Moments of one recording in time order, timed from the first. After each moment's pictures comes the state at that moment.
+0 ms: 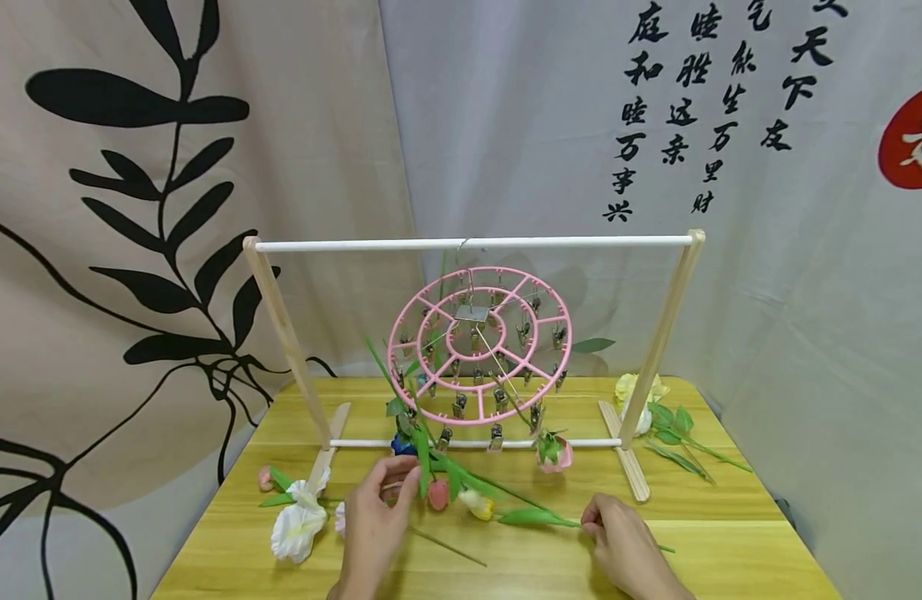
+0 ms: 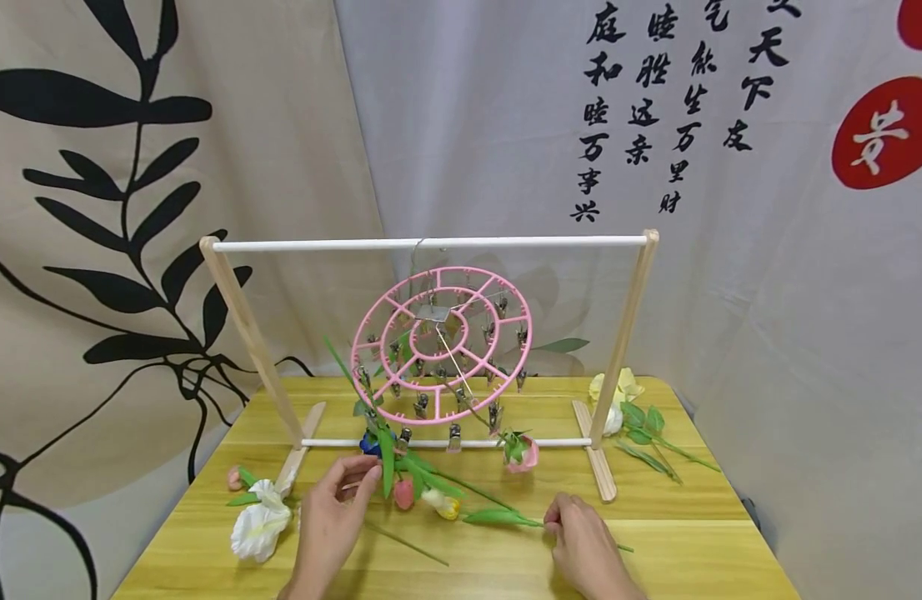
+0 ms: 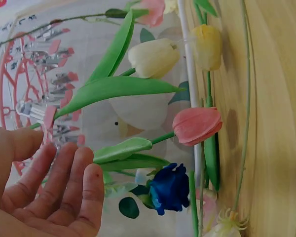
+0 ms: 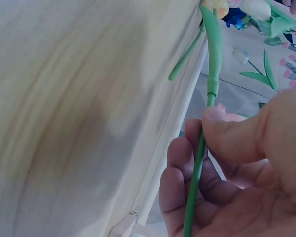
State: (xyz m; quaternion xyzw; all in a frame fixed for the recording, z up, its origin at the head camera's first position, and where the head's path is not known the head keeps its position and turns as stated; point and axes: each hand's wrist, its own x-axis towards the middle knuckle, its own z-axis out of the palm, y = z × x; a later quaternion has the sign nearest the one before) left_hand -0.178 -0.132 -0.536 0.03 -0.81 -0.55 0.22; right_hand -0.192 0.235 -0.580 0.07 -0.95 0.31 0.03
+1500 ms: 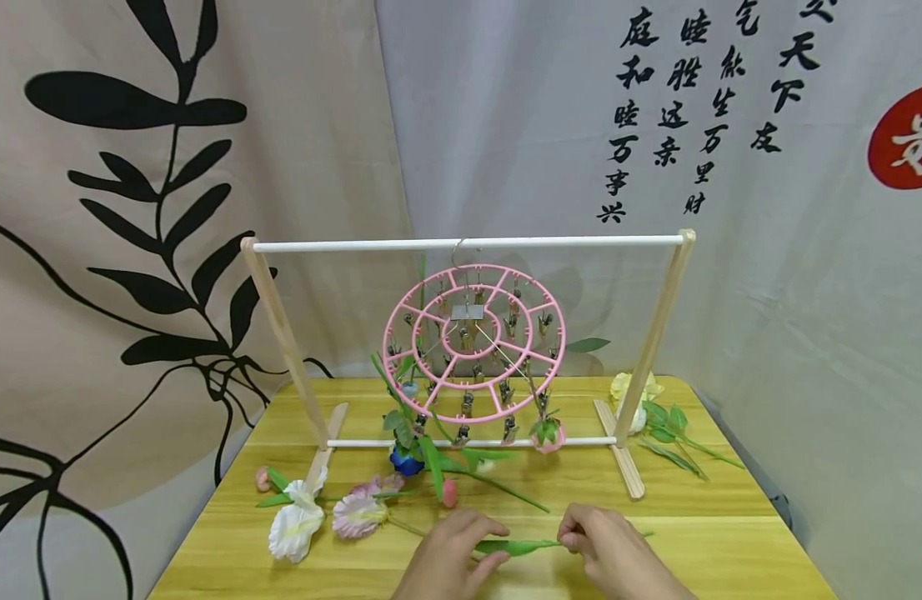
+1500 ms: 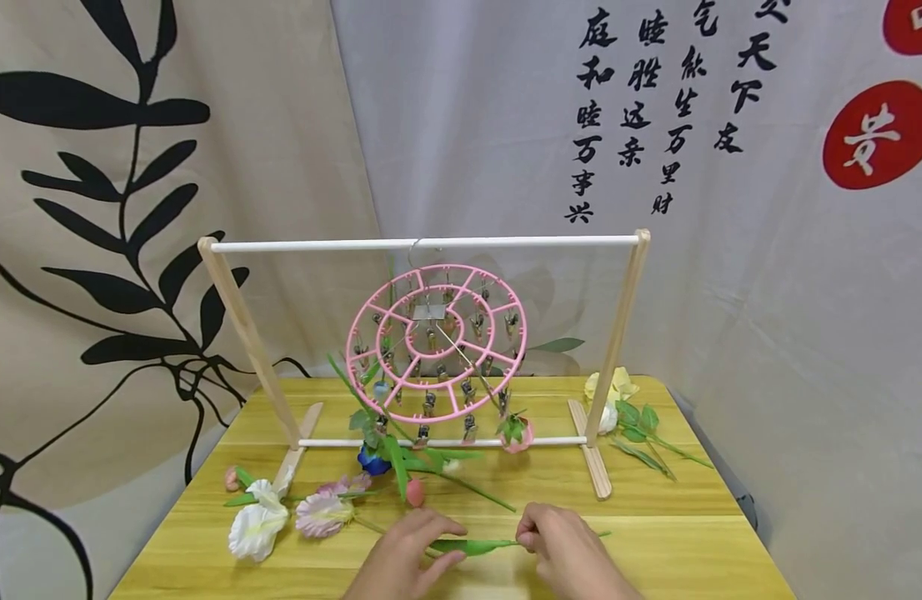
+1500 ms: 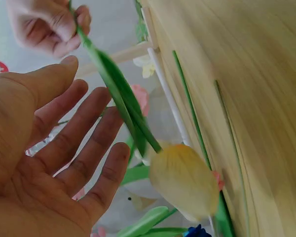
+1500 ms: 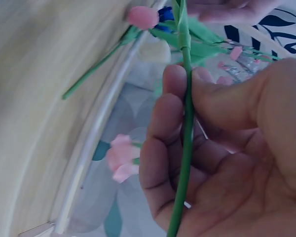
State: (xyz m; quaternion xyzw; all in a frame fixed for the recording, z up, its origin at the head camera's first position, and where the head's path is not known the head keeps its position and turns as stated) left_hand -0.145 -0.071 -0.554 -0.31 -0.89 -0.28 0.17; right_hand -0.167 0.228 -0.531 0.23 -0.91 0.34 -0.06
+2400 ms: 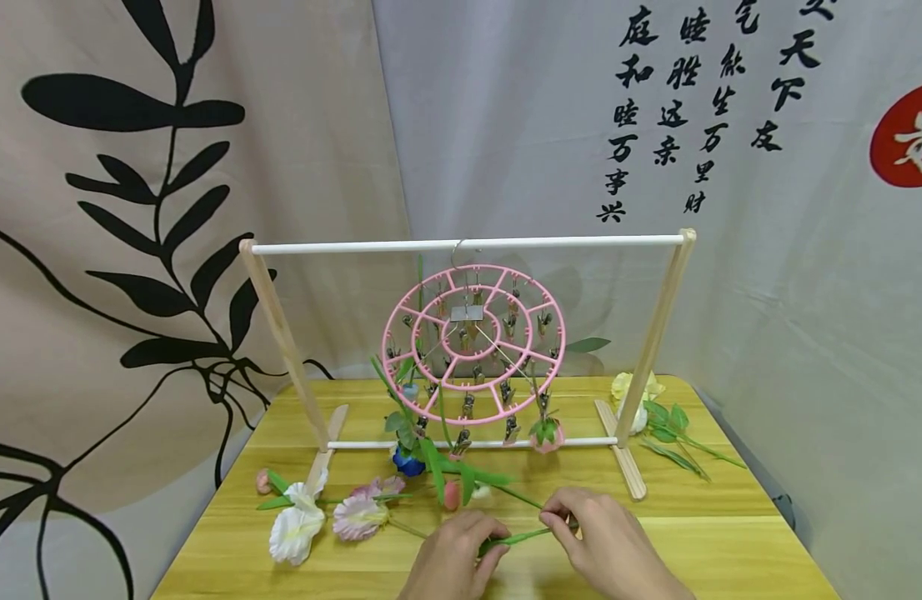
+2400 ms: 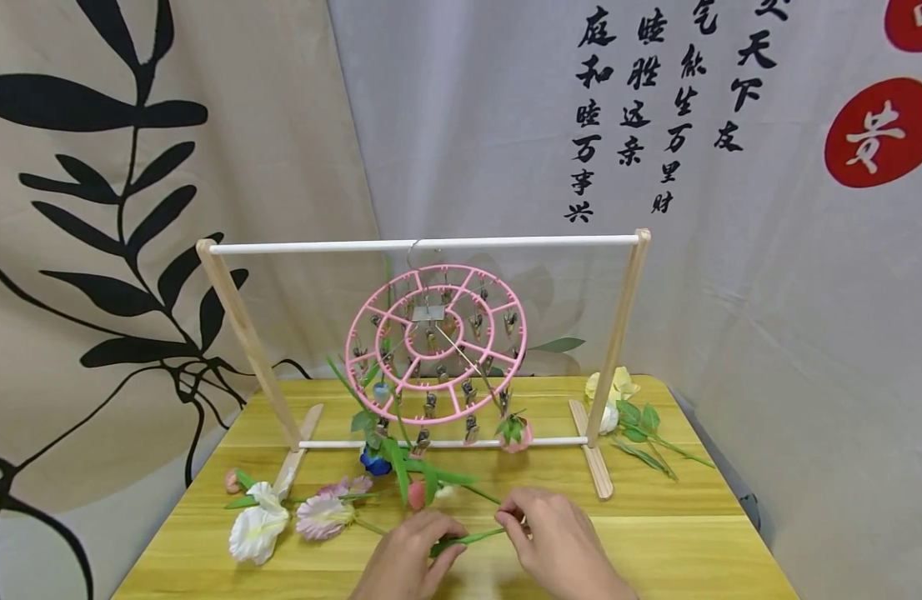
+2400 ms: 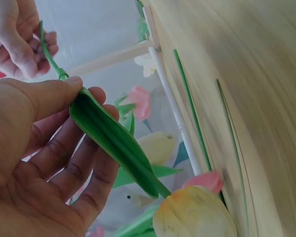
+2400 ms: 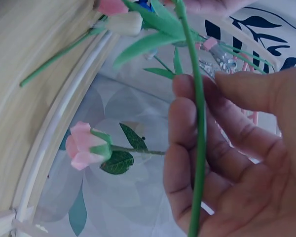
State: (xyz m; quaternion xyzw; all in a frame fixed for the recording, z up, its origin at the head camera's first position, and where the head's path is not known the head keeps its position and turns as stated) left_hand -0.148 -0.064 -0.552 -0.30 -0.89 -0.29 0.16; right_hand -0.157 0.201 -0.494 0.25 -0.91 0.31 0.09
